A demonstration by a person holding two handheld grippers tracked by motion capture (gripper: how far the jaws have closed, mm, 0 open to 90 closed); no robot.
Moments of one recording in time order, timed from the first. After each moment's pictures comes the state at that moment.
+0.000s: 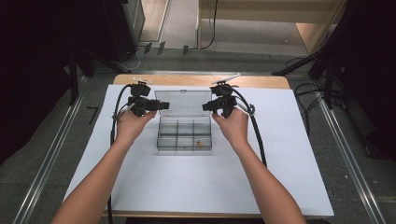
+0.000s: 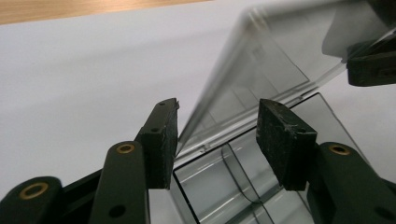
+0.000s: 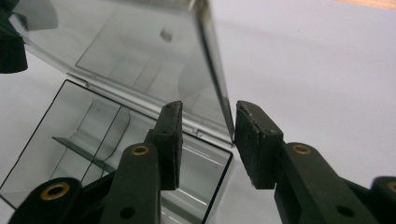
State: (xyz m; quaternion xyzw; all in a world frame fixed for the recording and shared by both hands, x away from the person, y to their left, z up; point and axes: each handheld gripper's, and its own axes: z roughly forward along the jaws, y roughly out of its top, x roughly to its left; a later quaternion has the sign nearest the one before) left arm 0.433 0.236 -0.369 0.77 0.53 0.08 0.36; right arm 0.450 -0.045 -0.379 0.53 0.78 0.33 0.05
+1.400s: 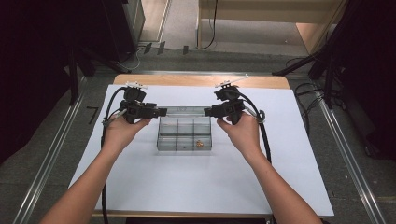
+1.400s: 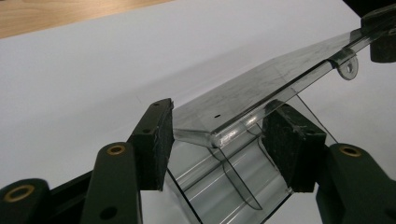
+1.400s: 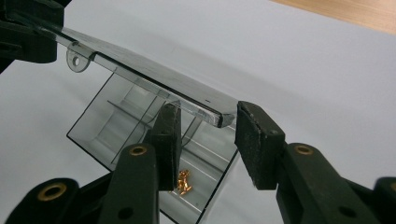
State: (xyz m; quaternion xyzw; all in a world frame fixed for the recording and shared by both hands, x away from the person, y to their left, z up) left arm 0.389 0.236 -0.339 0.80 0.48 0.10 0.36; right arm 0.400 -0.059 -0.337 0.48 0.80 0.36 0.06
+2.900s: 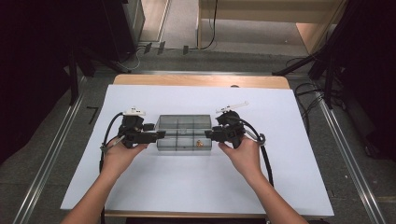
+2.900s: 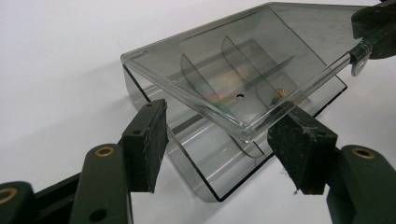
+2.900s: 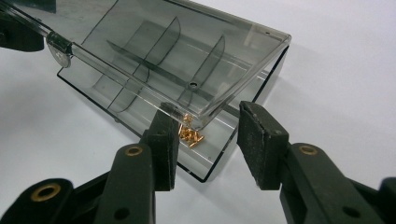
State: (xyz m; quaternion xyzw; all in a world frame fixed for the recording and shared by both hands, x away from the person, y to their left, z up) left arm 0.344 0.247 -0.390 0.80 0.46 0.09 0.38; right arm 0.360 -0.065 -0.391 0.46 0.81 0.35 0.04
